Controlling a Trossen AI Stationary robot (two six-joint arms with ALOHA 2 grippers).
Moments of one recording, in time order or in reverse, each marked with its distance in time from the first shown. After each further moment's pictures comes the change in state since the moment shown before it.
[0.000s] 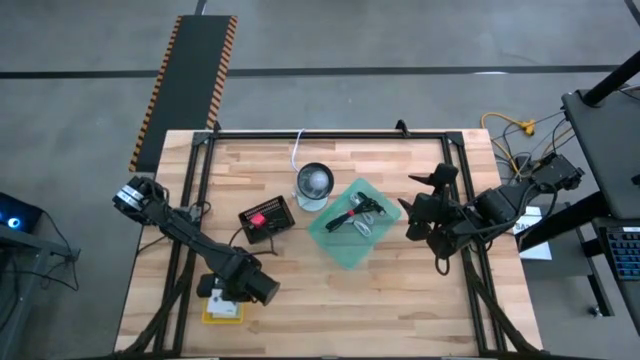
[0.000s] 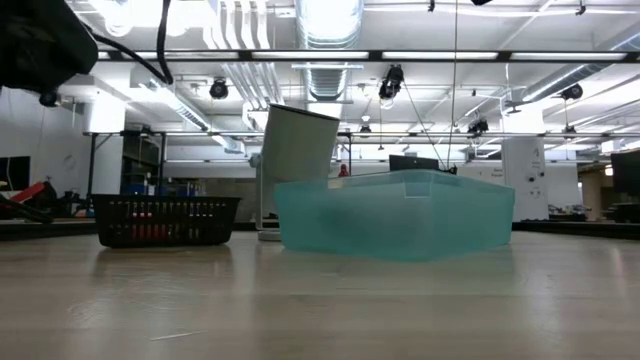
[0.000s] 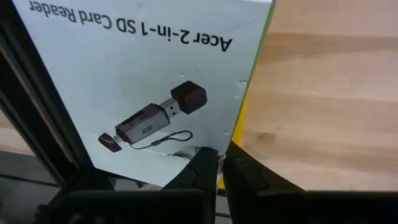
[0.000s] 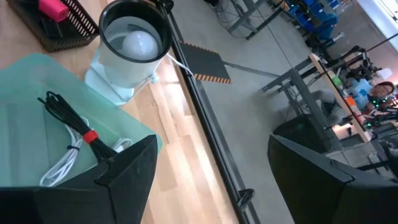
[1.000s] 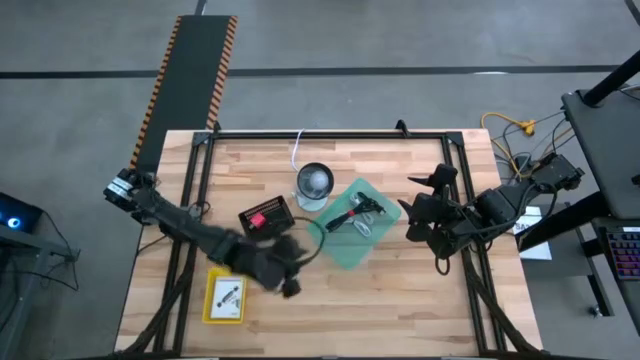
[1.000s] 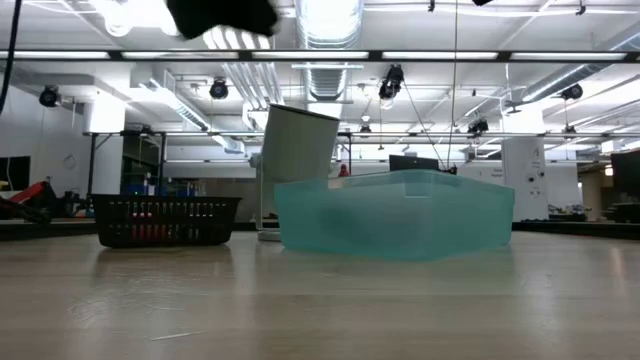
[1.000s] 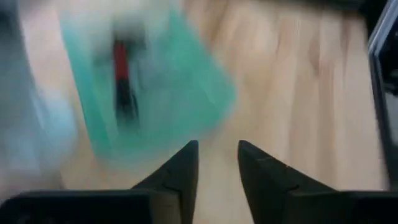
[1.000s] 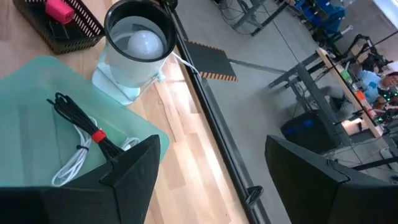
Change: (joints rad) left arm 0.055 -0.111 0.015 0.534 -0.931 1.457; right arm 0.000 -0.001 0.000 -0.002 -0.023 0.032
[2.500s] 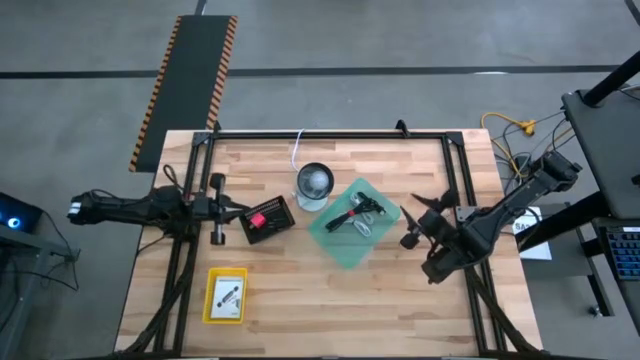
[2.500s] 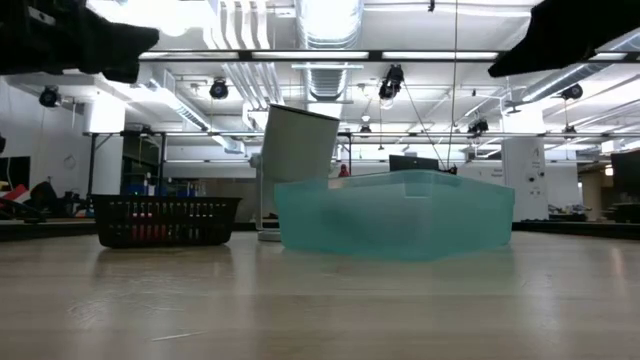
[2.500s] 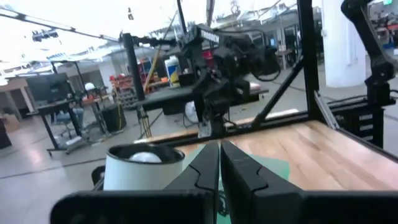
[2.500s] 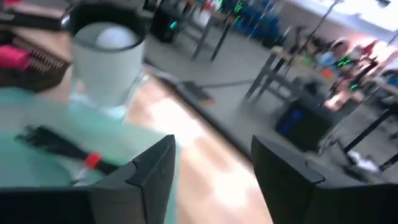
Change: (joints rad) left arm 0.443 -1.273 -1.028 0.653 0.474 0.936; right arm 0.138 -0.005 -0.522 0.173 0.334 0.702
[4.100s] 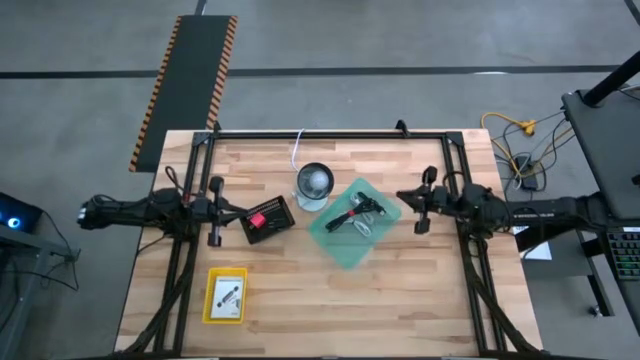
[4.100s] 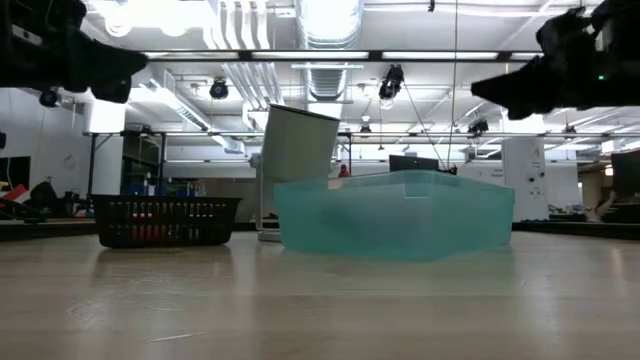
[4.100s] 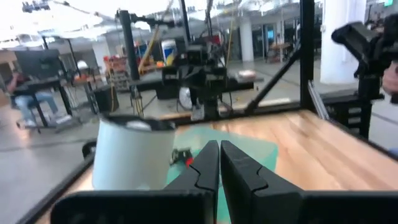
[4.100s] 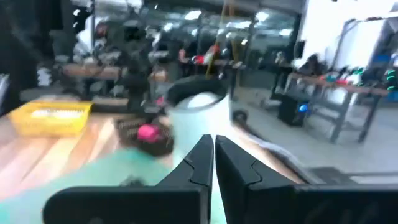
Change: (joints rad) left arm 0.000 -0.170 -0.030 -0.187 -0.002 -0.078; right arm -0.784 -0.705 -0.745 1.614 -1.287 -1.214
